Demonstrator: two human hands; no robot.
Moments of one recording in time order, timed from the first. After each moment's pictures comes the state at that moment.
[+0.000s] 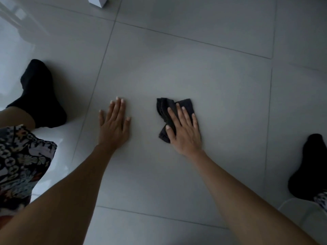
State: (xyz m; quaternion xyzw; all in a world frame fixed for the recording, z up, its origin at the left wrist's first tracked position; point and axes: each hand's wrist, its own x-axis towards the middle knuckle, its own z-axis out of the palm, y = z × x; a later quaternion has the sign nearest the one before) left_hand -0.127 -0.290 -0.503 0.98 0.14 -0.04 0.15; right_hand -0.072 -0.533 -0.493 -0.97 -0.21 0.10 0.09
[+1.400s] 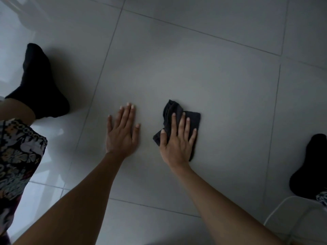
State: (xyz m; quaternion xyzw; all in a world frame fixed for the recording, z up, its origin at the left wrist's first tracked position) left_hand -0.168 -0.320 -0.498 0.98 0.15 -0.07 0.13; right_hand -0.139 -0.493 -0.495 -0.99 -0.05 0.08 0.11
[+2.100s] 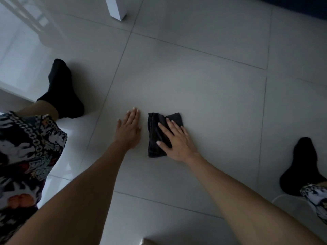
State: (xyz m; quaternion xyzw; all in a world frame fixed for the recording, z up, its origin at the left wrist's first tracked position) left_hand -0.153 -0.315 -0.468 0.96 0.13 -0.20 0.17; right_hand -0.115 -0.523 -0.456 -0.91 -0.30 0.24 0.13
